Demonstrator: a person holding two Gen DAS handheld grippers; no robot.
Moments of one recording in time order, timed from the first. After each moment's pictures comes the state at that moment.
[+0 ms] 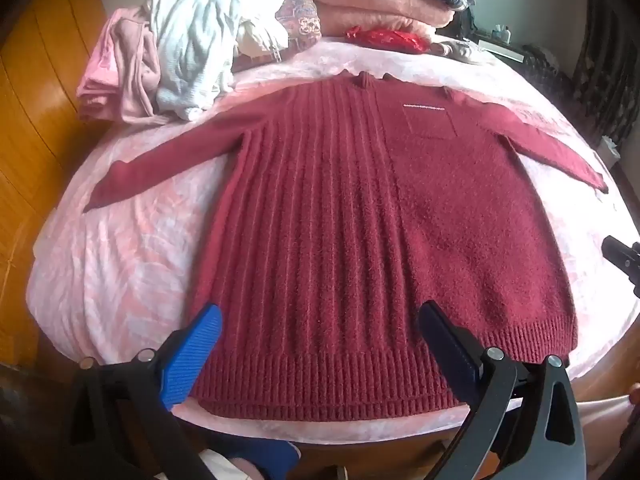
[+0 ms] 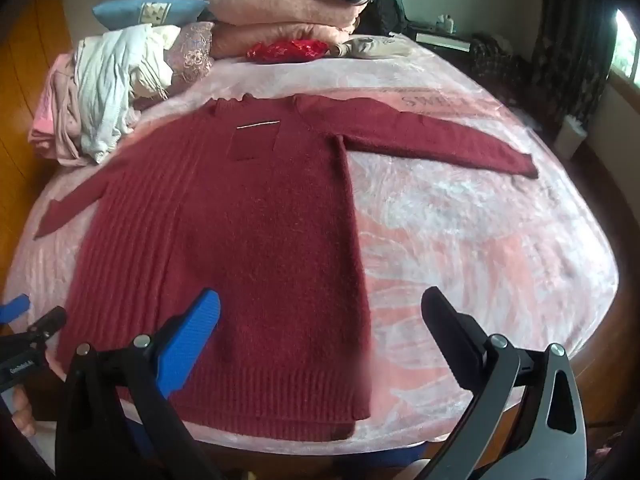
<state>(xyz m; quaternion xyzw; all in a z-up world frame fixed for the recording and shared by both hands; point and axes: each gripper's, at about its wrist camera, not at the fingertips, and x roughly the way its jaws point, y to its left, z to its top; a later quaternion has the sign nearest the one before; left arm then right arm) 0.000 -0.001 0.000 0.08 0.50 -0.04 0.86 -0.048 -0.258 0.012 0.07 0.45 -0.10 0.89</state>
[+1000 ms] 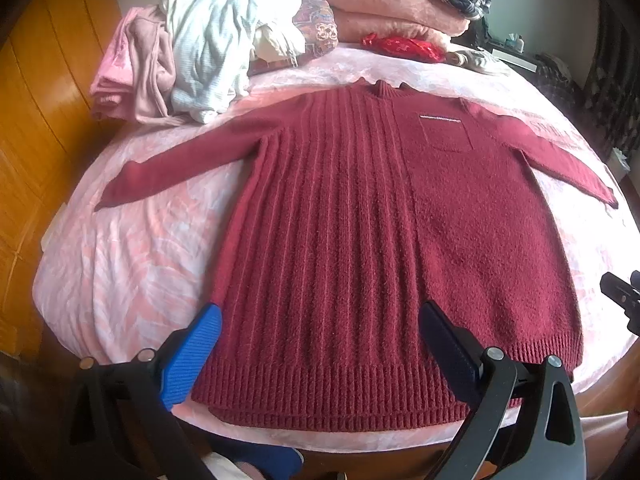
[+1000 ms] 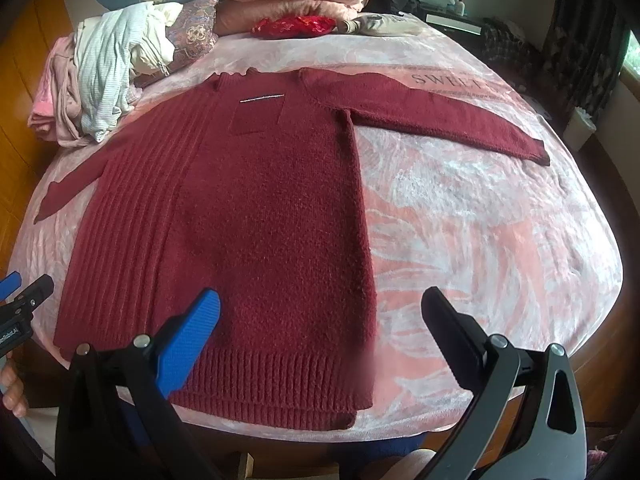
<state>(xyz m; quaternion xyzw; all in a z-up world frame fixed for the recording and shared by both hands) 0.006 0.007 0.006 0.06 0.48 -0.02 0.87 -0.043 -0.261 -0.004 0.07 0.49 -0.08 0.86</state>
